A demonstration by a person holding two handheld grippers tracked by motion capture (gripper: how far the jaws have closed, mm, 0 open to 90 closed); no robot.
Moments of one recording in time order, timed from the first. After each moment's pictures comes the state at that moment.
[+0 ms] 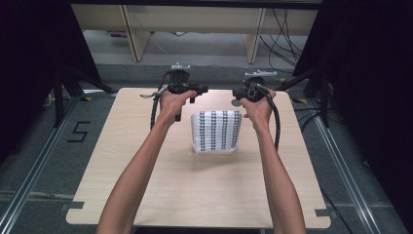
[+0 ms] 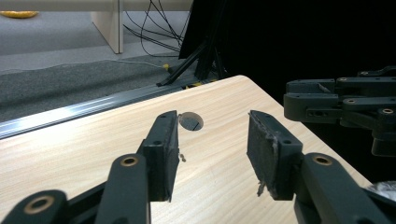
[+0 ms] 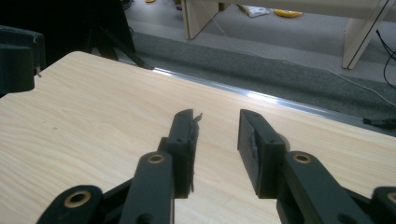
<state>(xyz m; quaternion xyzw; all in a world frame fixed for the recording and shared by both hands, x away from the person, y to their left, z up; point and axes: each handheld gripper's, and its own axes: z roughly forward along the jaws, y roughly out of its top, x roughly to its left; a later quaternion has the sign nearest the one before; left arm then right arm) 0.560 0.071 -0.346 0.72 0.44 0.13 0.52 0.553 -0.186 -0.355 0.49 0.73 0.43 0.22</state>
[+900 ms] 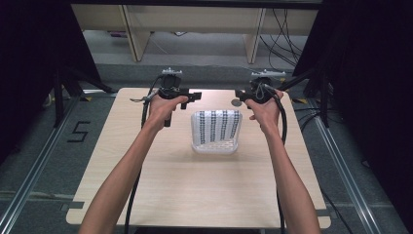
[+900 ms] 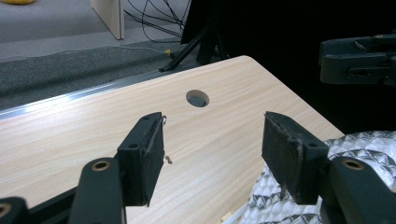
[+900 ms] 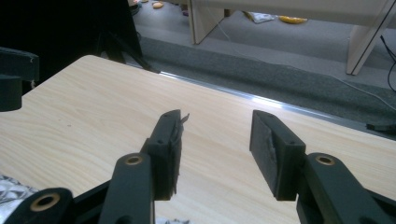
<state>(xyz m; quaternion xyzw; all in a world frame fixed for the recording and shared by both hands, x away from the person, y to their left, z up) 0.543 0.095 -0.348 0.74 0.43 0.12 0.50 0.535 -0.199 -0.341 0.48 0.73 0.44 0.22</state>
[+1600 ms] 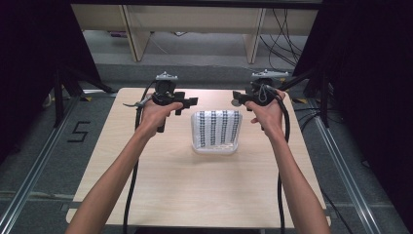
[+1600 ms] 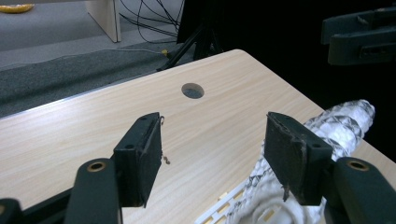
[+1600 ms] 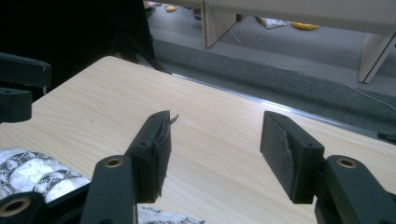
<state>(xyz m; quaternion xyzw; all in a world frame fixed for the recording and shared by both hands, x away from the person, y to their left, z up) 0.515 0.108 -0.345 0.75 0.41 0.13 0.50 0.515 -0.198 -0.327 0.45 0.74 0.45 0.21</state>
